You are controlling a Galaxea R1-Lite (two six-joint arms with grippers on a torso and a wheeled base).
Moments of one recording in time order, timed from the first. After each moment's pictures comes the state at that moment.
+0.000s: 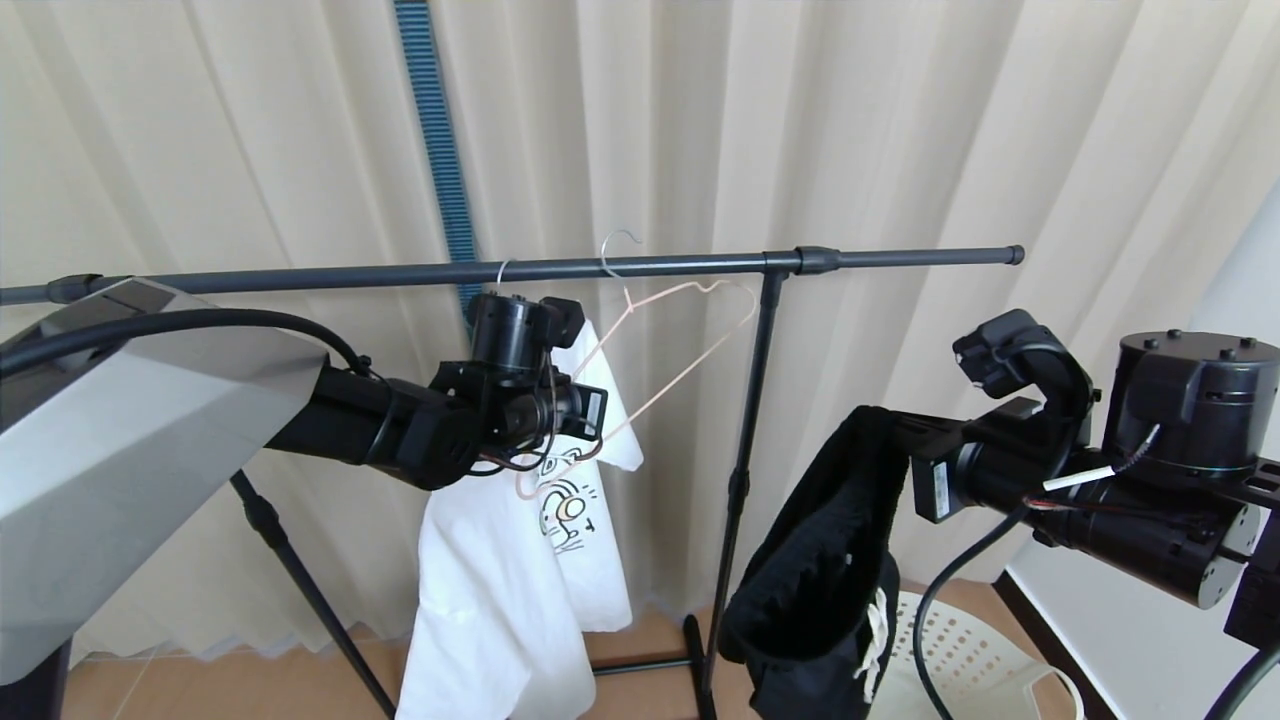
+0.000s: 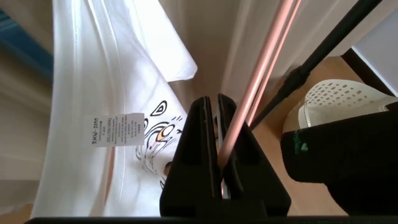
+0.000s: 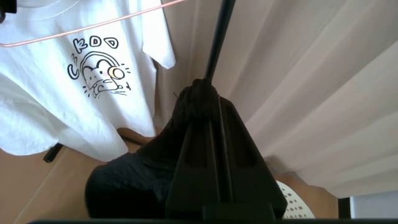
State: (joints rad) left arm -0.47 2.16 -1.35 -0.35 0.10 0.00; right arm 0.43 1.59 -0.61 -0.69 -0.06 -0.09
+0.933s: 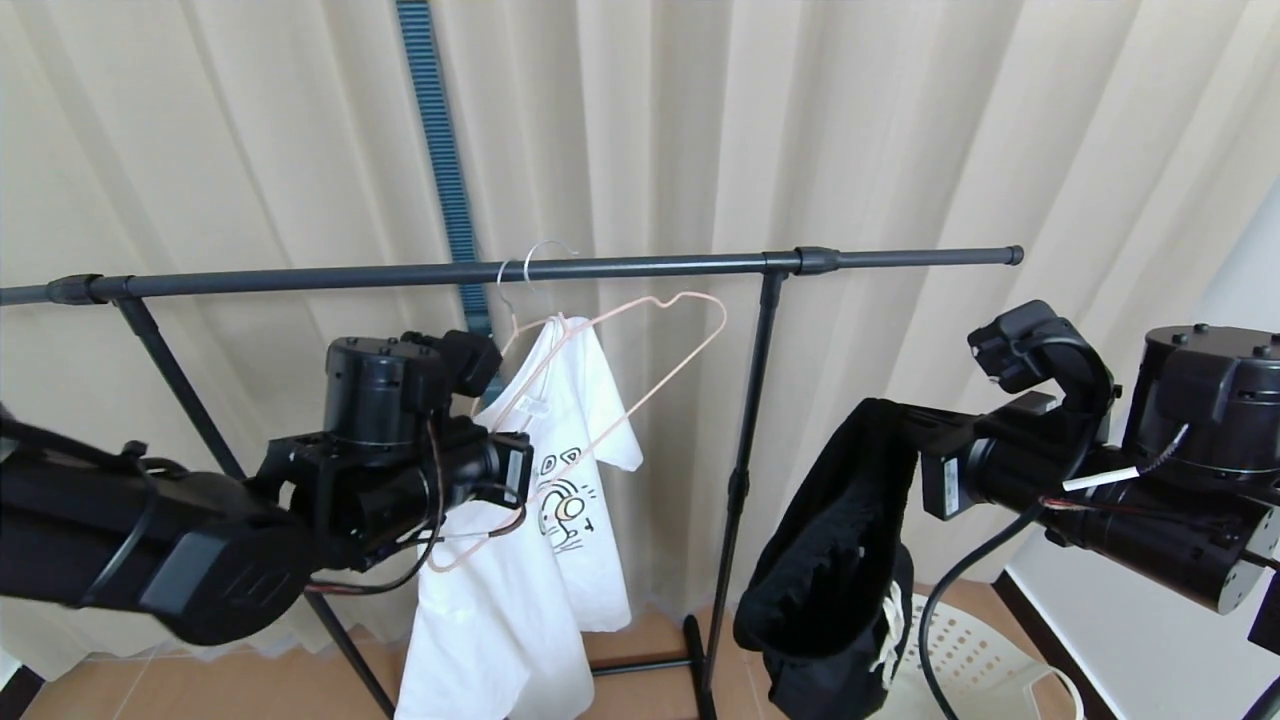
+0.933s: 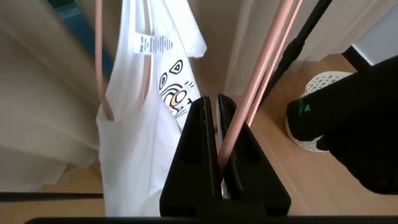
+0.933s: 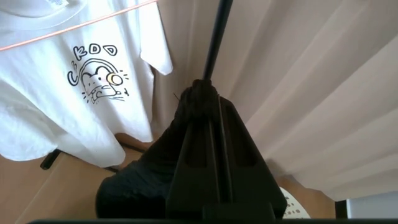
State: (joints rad) left arm -0.47 1.80 -0.77 -0.58 0.13 0.00; right arm 0.44 1.56 -0.60 -0.69 -0.08 -0.09
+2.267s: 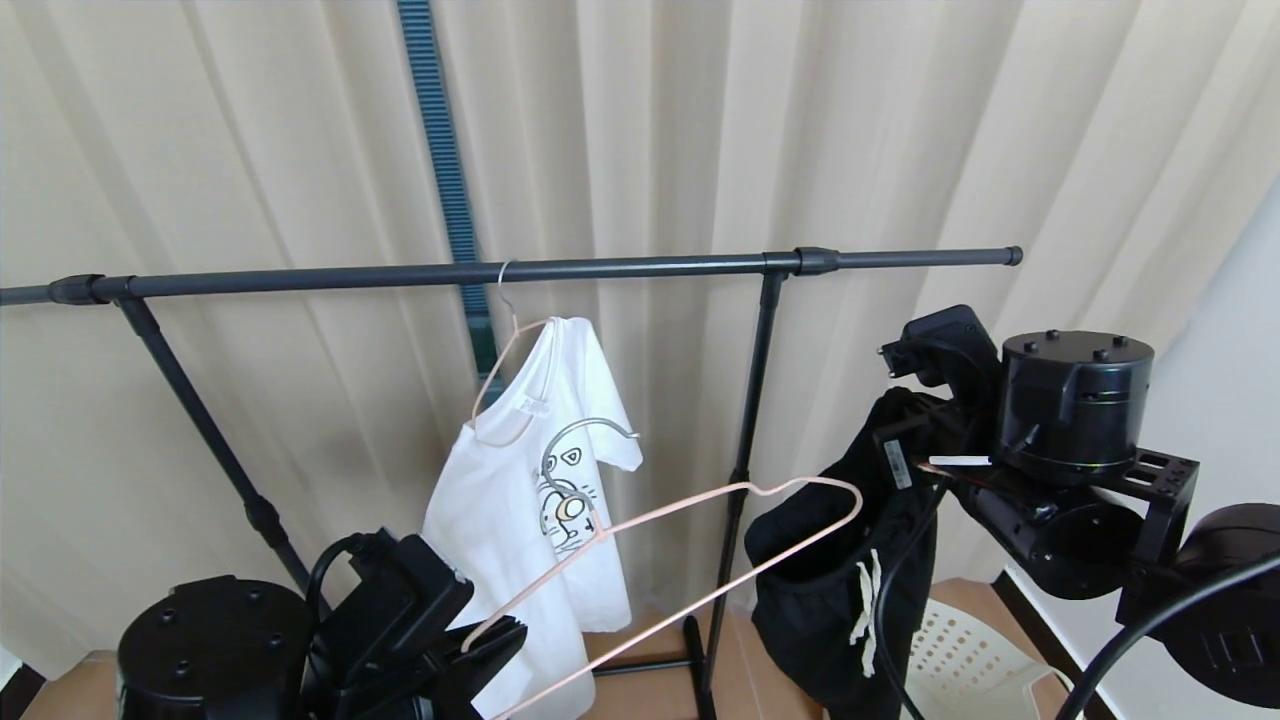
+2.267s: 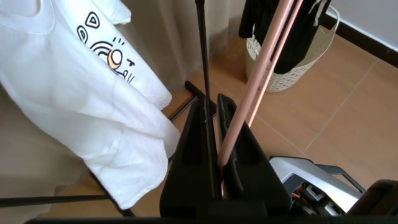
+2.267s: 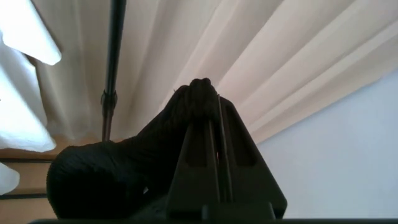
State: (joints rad) left arm -0.76 1.54 -0.19 -0.89 0.11 0.09; right arm 0.56 1.72 -0.70 -0.71 -0.67 -0.19
